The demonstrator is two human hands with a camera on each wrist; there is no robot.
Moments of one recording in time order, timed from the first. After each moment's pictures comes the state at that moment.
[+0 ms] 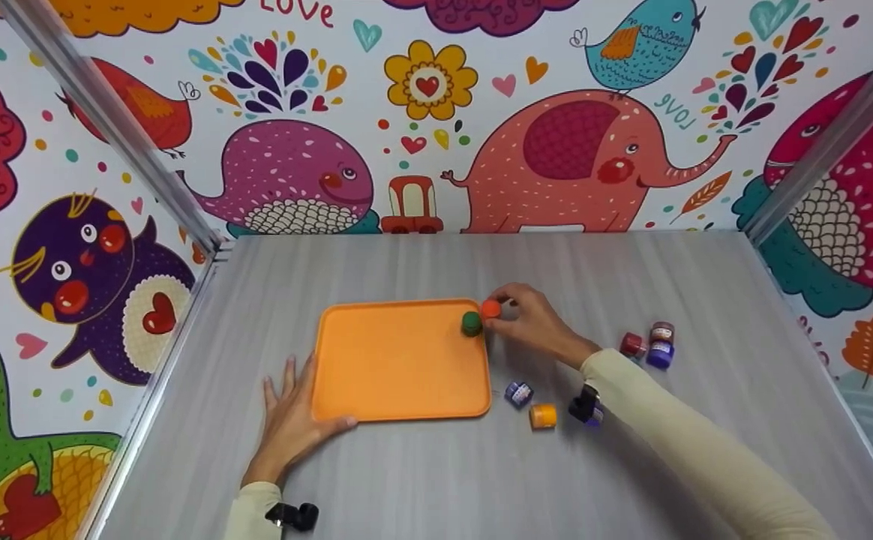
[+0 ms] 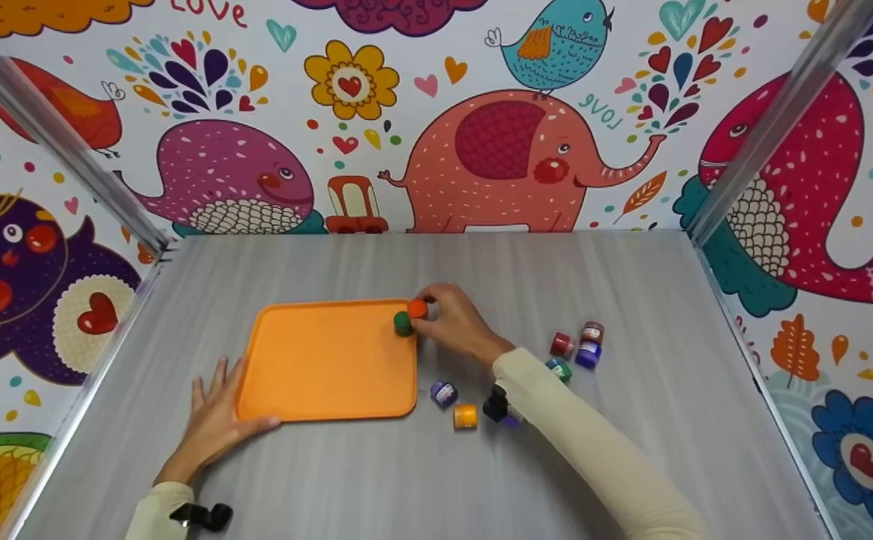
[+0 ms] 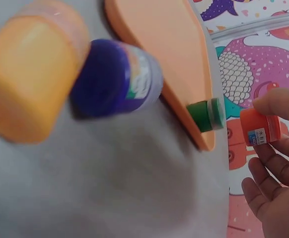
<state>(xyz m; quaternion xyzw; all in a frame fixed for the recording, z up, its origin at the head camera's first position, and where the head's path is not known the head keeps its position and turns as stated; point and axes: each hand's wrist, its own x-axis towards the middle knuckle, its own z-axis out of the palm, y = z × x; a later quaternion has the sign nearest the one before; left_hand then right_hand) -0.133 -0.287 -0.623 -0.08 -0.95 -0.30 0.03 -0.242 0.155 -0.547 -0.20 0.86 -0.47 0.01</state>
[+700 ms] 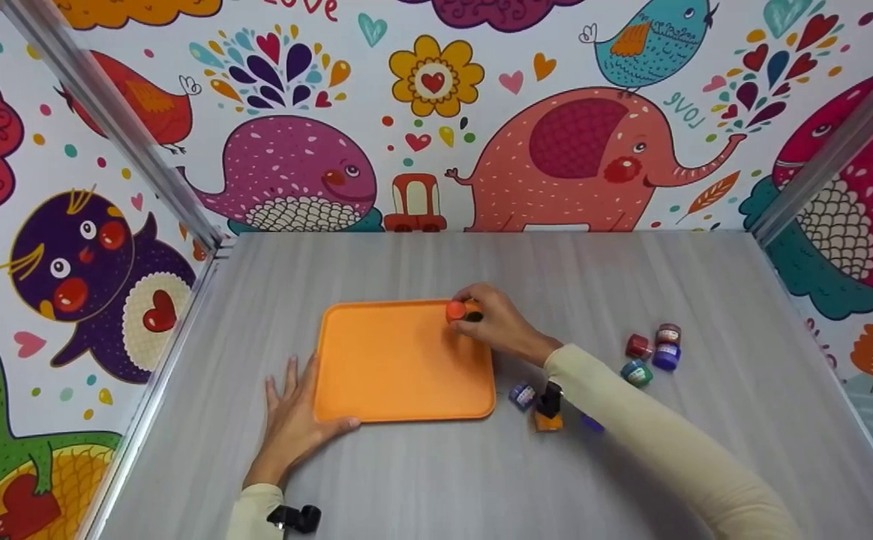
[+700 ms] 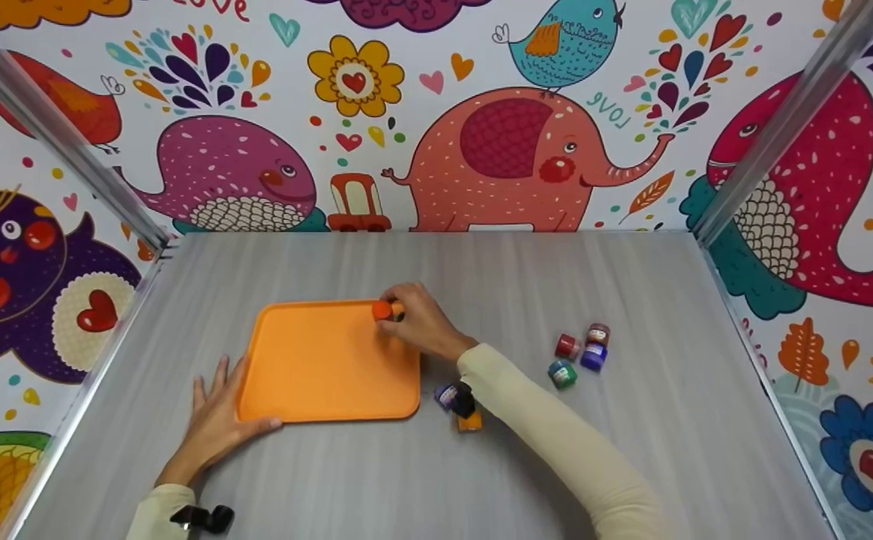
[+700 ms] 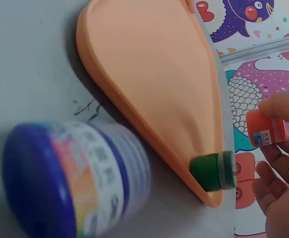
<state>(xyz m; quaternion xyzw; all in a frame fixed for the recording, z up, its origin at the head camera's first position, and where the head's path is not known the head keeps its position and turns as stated) -0.135 -0.288 -0.624 -0.08 -0.95 -0.30 0.02 -0.256 0.097 -0.554 -0.20 0.85 -0.48 0.05</state>
